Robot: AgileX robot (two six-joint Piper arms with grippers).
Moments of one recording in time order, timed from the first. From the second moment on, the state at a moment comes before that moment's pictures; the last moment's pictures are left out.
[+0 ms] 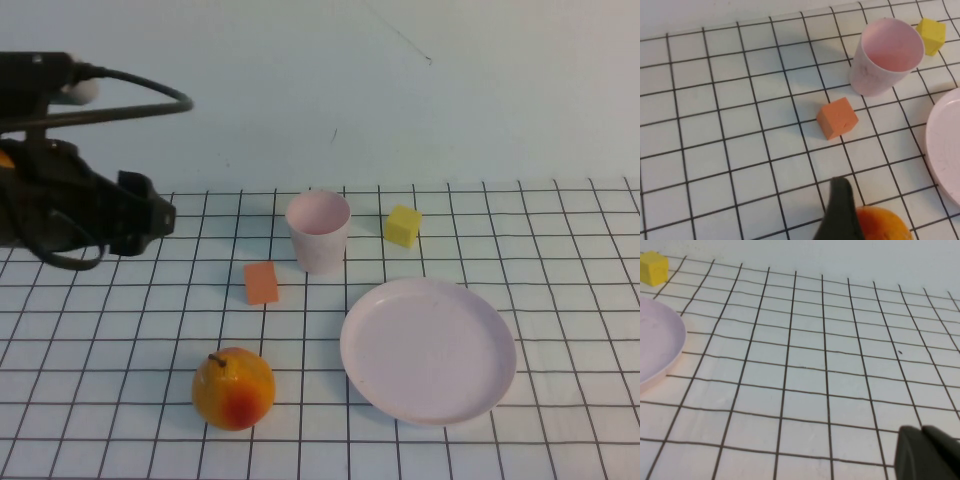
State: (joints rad) right arm -0.03 -0.01 0.03 -0.03 0.42 -0.13; left arm -0.22 1.23 -1.09 -0.24 0.73 0.08
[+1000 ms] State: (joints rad) right arm -0.03 -0.01 0.03 -0.03 0.42 -0.13; left arm -0.35 2.37 -2.22 -0.14 1.02 -0.03
